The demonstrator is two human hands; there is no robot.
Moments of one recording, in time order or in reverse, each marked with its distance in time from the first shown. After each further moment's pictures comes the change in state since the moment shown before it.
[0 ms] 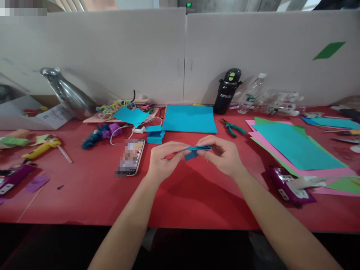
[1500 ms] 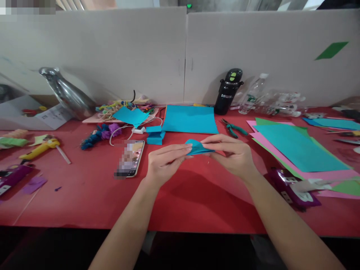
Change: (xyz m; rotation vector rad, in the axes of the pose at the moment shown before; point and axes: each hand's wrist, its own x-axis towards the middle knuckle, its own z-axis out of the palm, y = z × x) left_hand -0.002 0.001 0.000 0.069 0.047 0.196; right_hand -0.001 -0.005 -0.021 -0.258 -0.028 -0.179
